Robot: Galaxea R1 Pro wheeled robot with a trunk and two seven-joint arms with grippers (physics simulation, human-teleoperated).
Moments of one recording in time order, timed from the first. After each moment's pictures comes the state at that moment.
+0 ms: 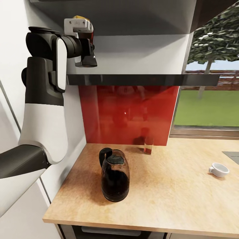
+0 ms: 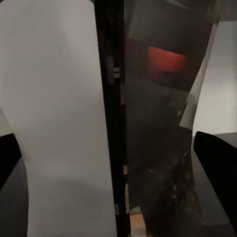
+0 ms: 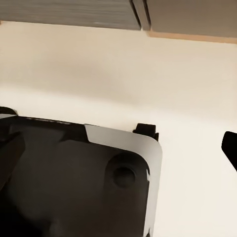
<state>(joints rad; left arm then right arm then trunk) -1.59 -0.17 0.00 -1.26 -0.16 0.98 -0.12 -0.22 -0.21 -0.72 -0.01 0.70 -0.11 0.47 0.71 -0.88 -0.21</state>
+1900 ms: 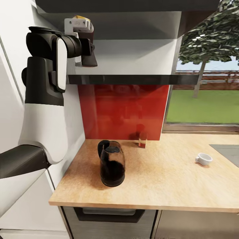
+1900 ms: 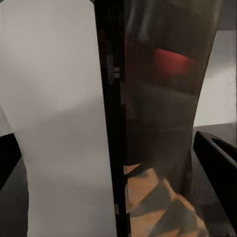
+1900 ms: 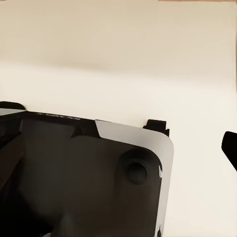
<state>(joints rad) -1.59 -0.17 0.00 -1.26 -0.16 0.98 -0.12 -0.22 -0.19 -0.72 0.01 0.70 -0.11 0.47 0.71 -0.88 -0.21</state>
